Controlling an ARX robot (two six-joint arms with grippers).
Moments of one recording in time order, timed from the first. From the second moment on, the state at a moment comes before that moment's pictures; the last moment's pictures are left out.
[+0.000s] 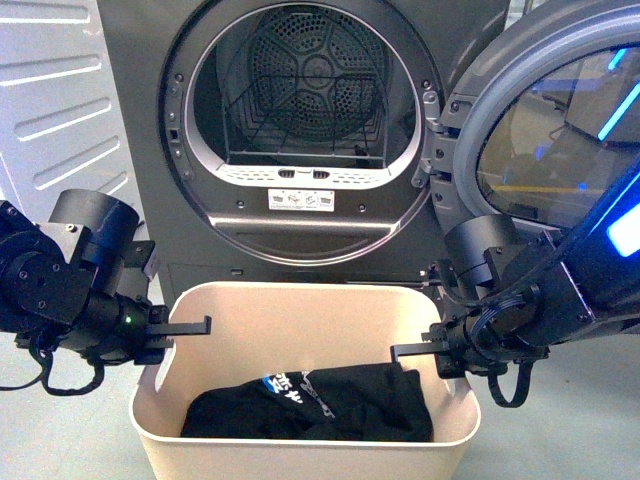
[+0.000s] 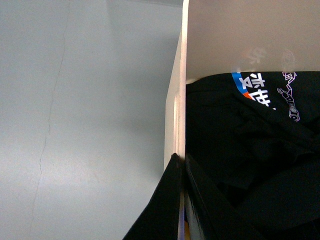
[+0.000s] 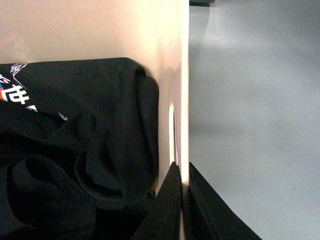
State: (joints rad) left arm -0.08 2.28 1.25 0.21 -0.10 -0.10; right arm 0.23 2.43 1.42 0.10 0.16 0.10
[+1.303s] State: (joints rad) left arm -0.07 2.28 1.25 0.21 -0.10 -0.10; right arm 0.24 2.42 1.42 0.11 0.15 0.10
